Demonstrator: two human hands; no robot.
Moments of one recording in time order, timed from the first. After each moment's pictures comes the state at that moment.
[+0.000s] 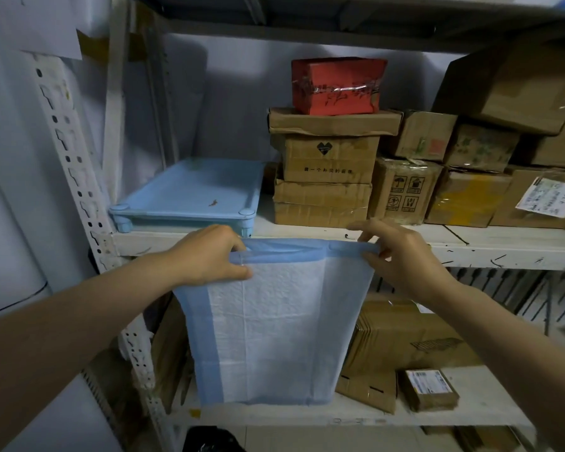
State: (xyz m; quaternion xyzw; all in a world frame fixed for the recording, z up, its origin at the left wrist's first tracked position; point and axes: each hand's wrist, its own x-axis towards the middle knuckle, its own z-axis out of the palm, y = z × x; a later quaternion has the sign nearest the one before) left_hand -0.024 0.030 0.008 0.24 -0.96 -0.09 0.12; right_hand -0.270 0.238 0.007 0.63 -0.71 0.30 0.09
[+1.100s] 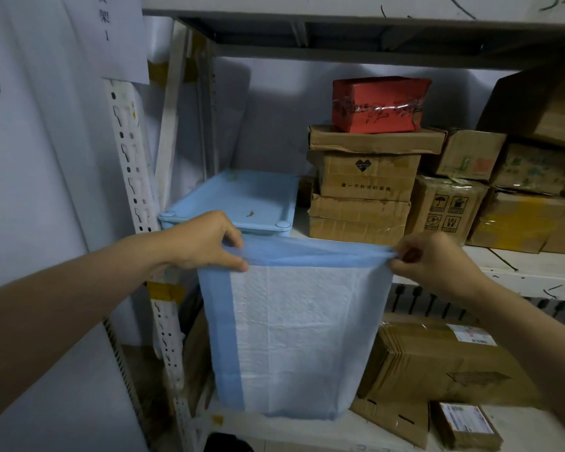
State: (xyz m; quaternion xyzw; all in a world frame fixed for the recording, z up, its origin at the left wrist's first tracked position) left_hand 0.031 0.009 0.046 0.25 -0.94 -0.21 0.13; right_hand -0.268 0.218 0.026 0.57 -0.77 0.29 0.02
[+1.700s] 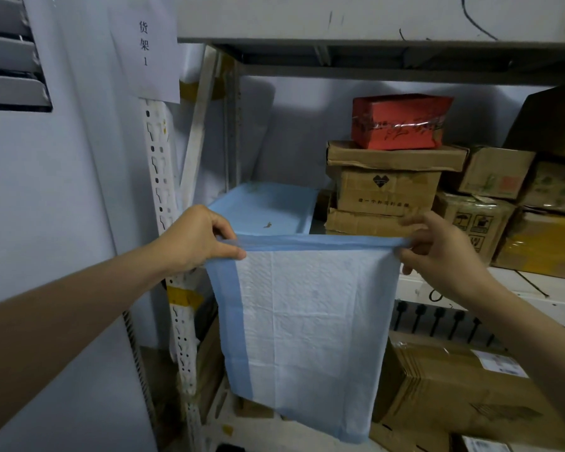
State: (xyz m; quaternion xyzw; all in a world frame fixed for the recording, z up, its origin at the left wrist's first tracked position) left_hand 0.055 0.018 0.052 0.36 -0.85 -0.22 0.31; right_hand -0.258 0.200 0.048 0.55 -0.72 0.43 0.00
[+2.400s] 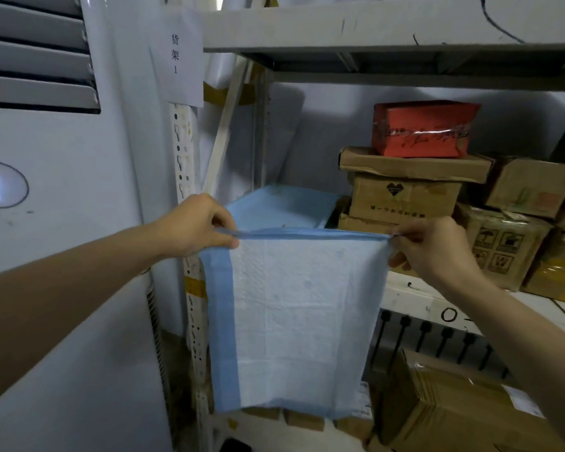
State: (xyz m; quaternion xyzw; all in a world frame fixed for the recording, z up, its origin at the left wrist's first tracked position) left_hand 0.057 0.046 0.076 0.44 -0.86 -0.10 0.25; right_hand -0.261 0.174 0.061 0.54 -0.71 0.45 -0.02
